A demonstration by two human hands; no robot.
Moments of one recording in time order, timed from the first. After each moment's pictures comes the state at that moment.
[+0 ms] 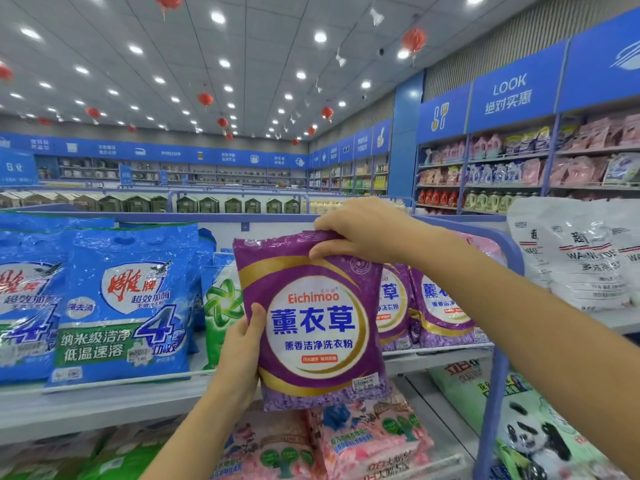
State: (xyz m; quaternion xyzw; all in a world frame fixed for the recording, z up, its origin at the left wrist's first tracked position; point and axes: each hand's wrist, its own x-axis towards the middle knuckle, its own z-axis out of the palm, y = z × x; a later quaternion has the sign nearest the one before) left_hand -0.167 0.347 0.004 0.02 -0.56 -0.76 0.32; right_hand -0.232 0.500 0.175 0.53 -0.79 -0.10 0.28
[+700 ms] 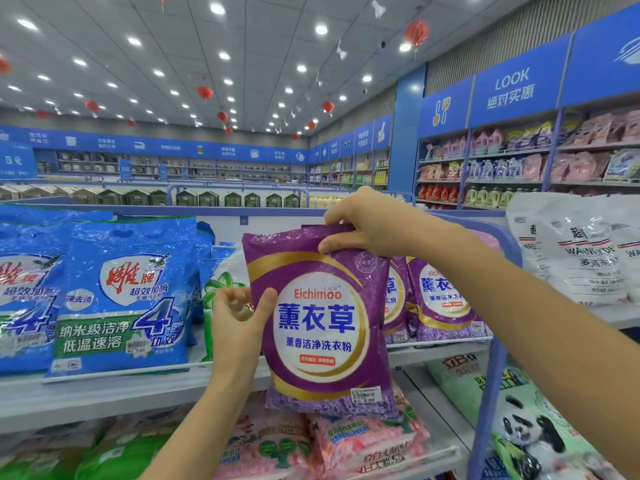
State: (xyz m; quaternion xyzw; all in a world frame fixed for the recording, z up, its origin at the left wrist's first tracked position) left_hand -0.163 0.350 0.010 0.09 -0.61 -0.65 0.44; right_hand -0.227 0.514 0.174 0.55 -0.81 0.05 0.20
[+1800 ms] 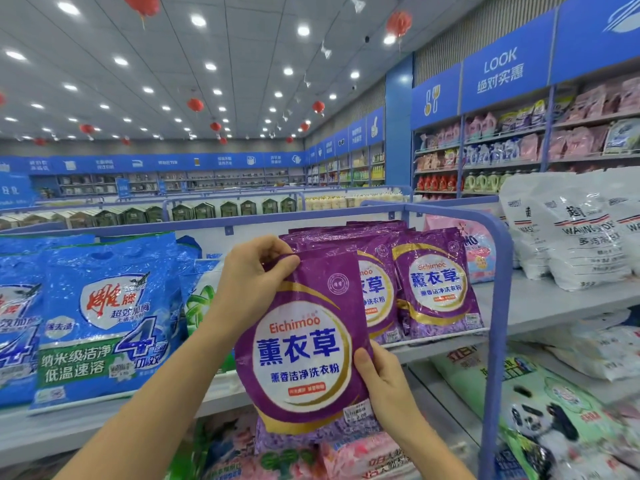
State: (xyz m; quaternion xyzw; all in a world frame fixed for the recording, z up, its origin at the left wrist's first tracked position) left_hand -0.179 0.374 0.092 -0.08 -0.82 -0.39 0.42; right_hand -0.239 0.537 -0.048 0.36 -0.63 0.69 0.01
